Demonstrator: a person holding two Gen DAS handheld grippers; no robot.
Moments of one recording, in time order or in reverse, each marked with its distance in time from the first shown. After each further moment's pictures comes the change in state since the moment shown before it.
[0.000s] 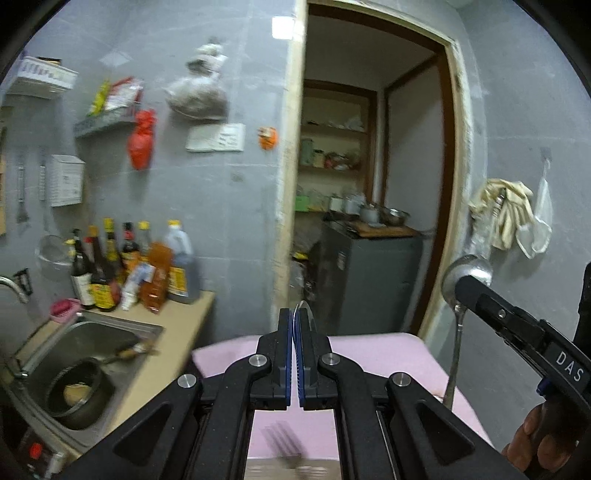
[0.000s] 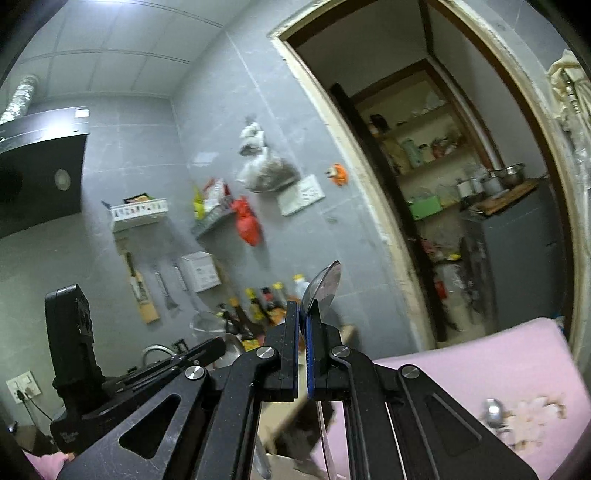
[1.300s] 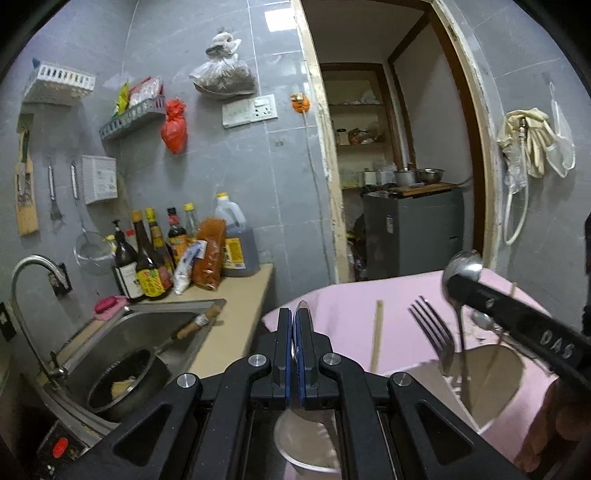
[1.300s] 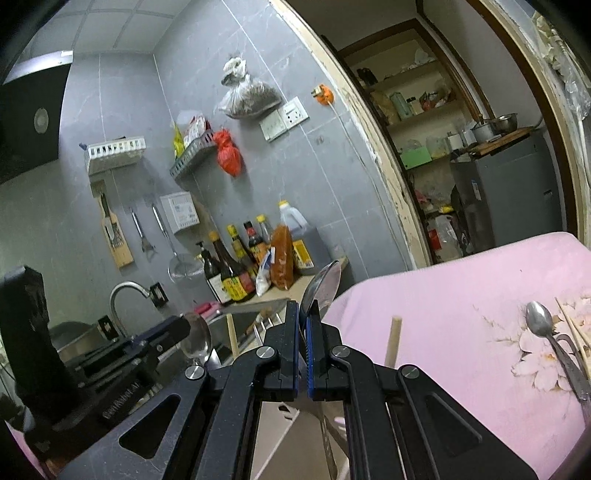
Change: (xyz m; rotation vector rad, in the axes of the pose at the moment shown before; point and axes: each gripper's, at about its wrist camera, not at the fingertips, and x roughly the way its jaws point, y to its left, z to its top) left arm 0.021 0.061 -0.115 0.161 0.019 0.138; right arm 0.061 -0.018 -0.151 0.025 0.157 -0.075
